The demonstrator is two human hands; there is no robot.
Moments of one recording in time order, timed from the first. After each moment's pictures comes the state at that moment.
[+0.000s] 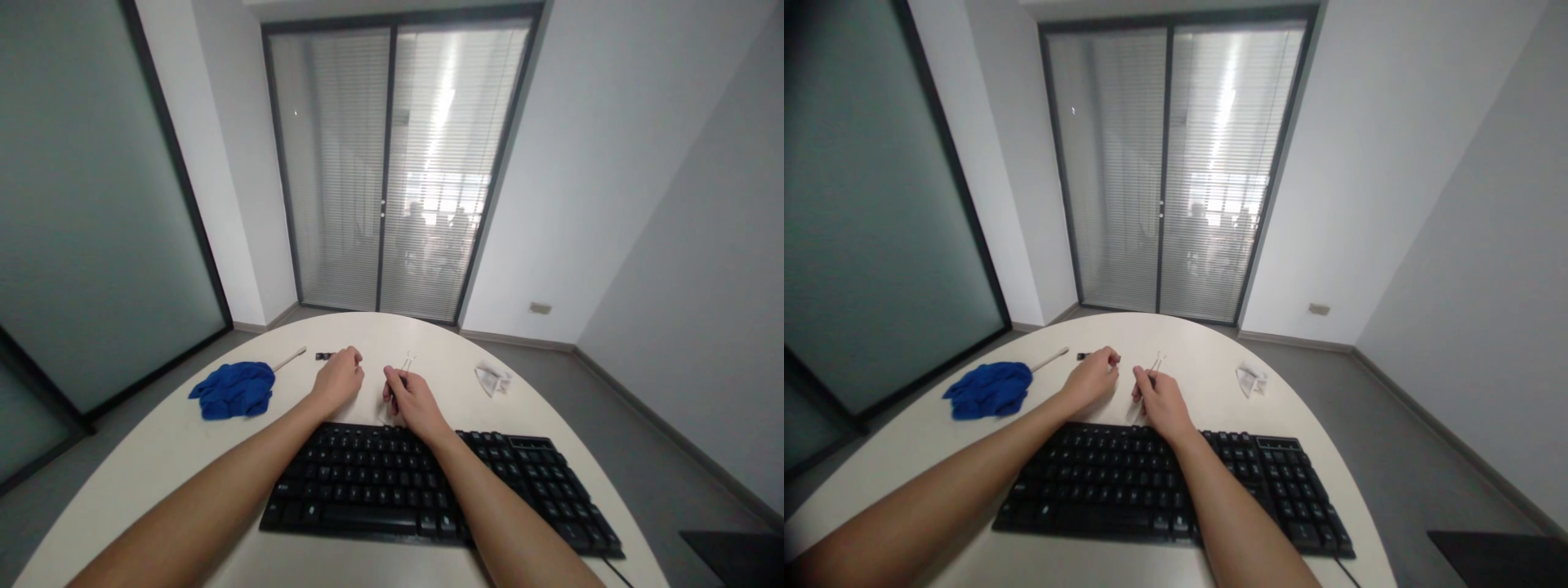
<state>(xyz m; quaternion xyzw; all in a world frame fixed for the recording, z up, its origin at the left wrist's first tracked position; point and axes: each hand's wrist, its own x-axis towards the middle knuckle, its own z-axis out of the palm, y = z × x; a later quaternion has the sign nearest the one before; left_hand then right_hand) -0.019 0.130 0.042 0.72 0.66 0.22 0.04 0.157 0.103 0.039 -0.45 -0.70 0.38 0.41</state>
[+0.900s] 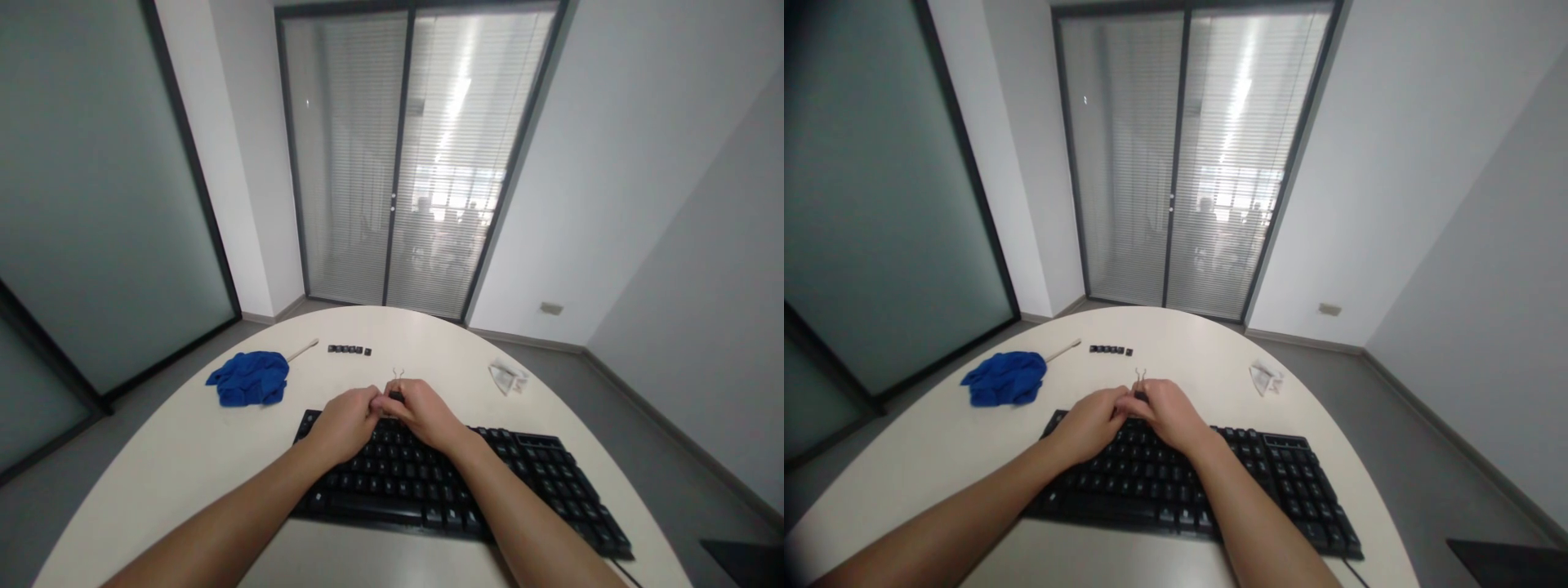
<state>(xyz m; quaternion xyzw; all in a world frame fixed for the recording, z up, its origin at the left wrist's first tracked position) -0.021 0.049 0.037 0.78 0.56 0.23 0.14 0.154 0.081 0.062 -0.34 -0.86 0.25 0.27</state>
